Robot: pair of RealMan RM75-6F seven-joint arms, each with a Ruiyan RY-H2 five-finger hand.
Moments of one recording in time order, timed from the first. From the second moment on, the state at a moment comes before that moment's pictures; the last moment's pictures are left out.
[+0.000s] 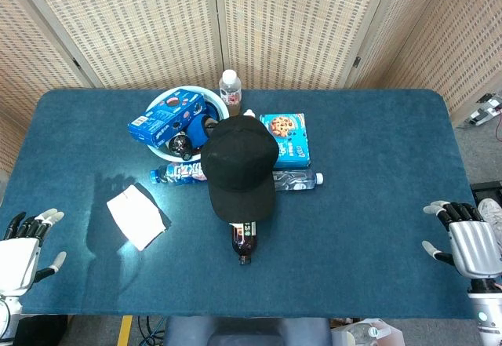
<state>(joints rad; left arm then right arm) -0.08 -1.12 -0.04 -1.69 1.47 1.49 0.19 0.08 -1.12 0.06 -1.59 -1.51 1.49 -0.08</state>
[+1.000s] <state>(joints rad) -0.08 -1.09 -0.02 -1.74 1.51 1.49 0.20 0.27 -1.15 0.07 -1.70 -1.72 1.35 -0.15</state>
